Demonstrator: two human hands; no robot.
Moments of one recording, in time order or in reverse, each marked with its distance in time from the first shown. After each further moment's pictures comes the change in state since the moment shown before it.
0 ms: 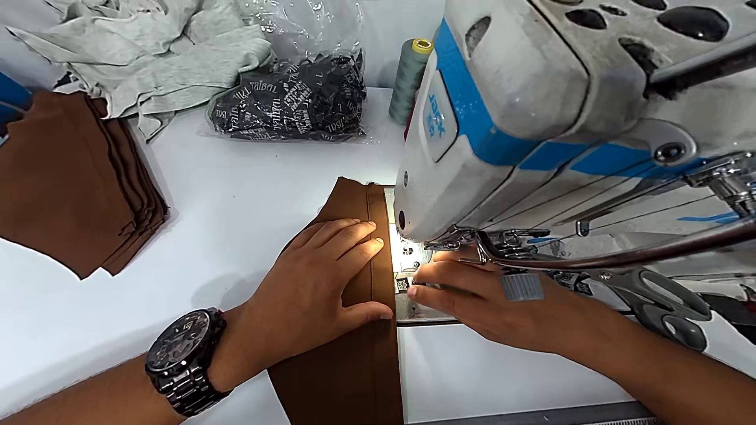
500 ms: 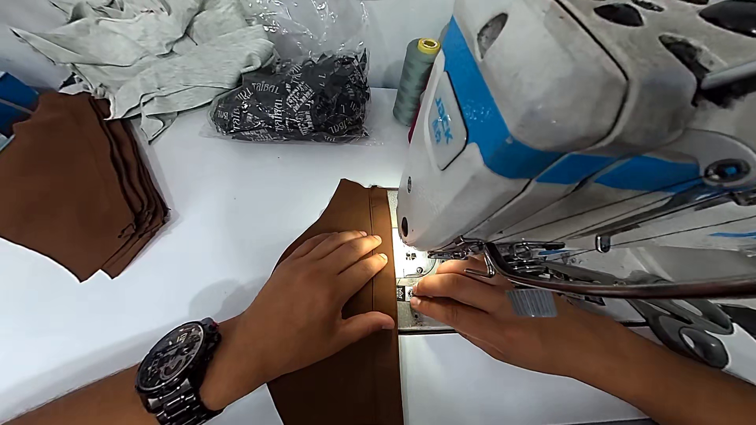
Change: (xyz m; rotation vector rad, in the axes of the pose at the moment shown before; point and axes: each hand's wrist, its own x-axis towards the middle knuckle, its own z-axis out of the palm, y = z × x) left_hand -0.004 0.004 -0.003 -0.043 0.041 0.043; right_hand -0.005 -0.004 0.006 0.064 0.005 0.040
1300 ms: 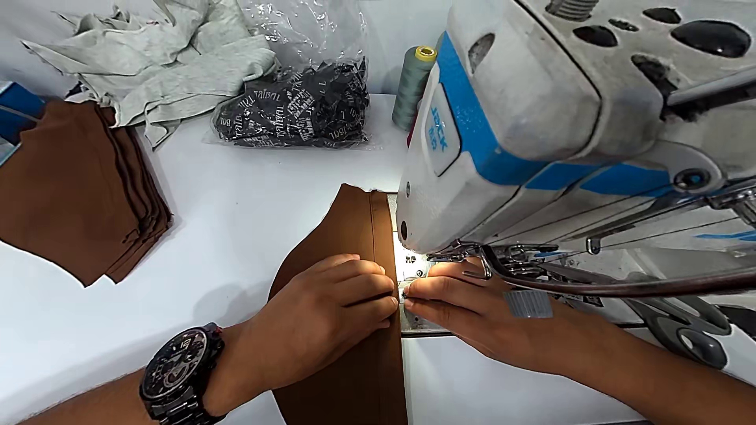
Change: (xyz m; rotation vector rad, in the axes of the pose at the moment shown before) left_hand -0.004 -0.003 0.001 -0.168 0.046 0.271; right_hand 0.006 0.000 0.005 -0.007 -0.006 -0.022
